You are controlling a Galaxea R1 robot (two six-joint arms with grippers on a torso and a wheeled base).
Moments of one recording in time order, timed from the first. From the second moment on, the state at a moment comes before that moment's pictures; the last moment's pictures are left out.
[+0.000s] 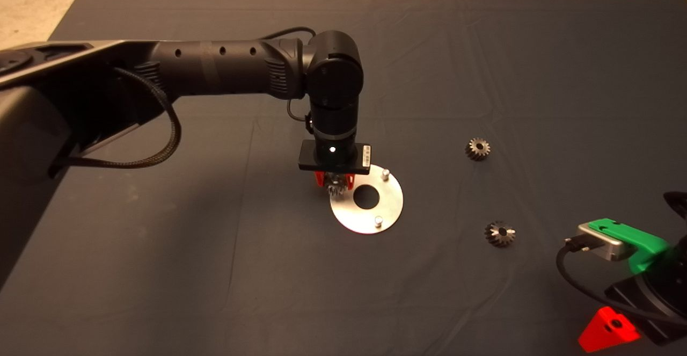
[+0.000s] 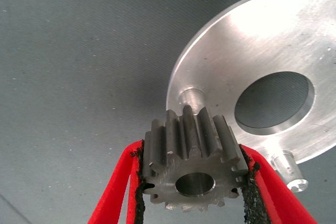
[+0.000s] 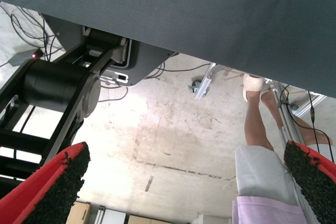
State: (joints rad) left arm -0.40 2.88 -1.36 0.16 1.52 -1.44; right arm 0.45 2.04 -0.41 0.19 -1.53 1.42
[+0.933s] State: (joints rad) left arm -0.38 2.88 -1.35 0.16 1.46 -1.42; right arm 0.45 2.04 -0.41 0.19 -1.53 1.42
